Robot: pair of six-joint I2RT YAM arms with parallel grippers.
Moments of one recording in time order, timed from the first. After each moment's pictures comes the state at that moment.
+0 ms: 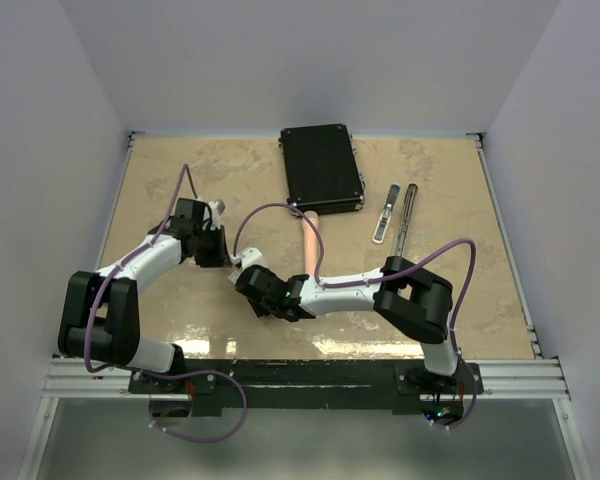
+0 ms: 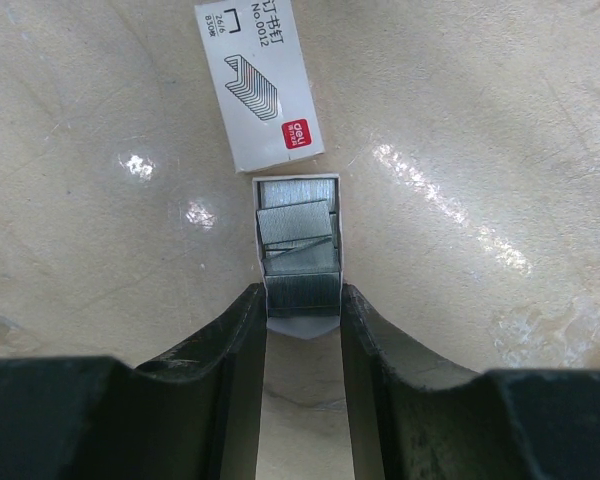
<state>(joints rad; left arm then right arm) -0.17 1.44 0.79 -0.41 0.26 -0.25 1.23 1.96 1.21 -0.14 0.36 0.47</state>
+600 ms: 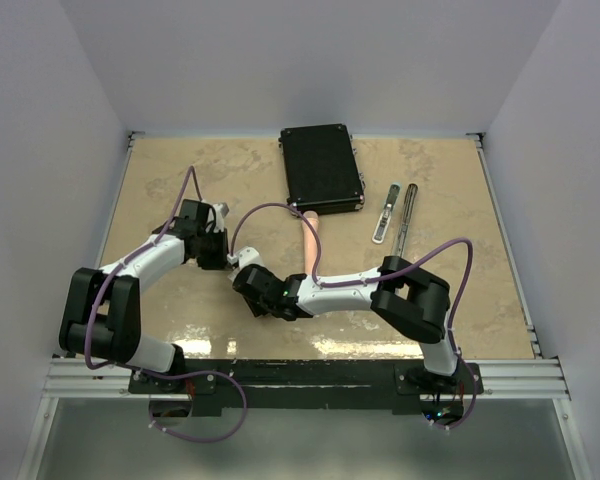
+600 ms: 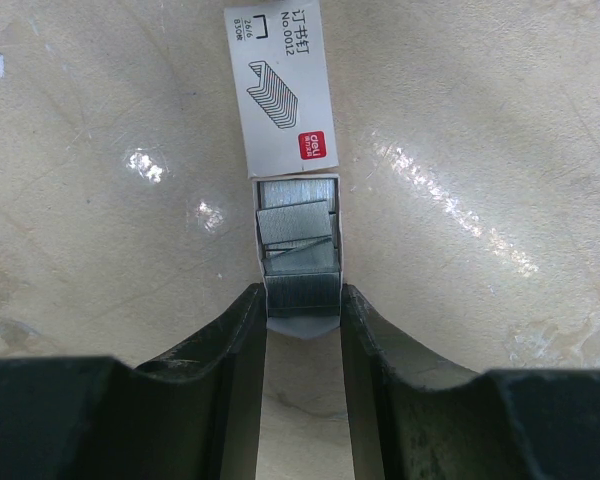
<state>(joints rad) -0.19 1.46 0.79 -0.42 0.24 -0.25 1.23 1.98 1.24 -0.14 0.35 0.47</state>
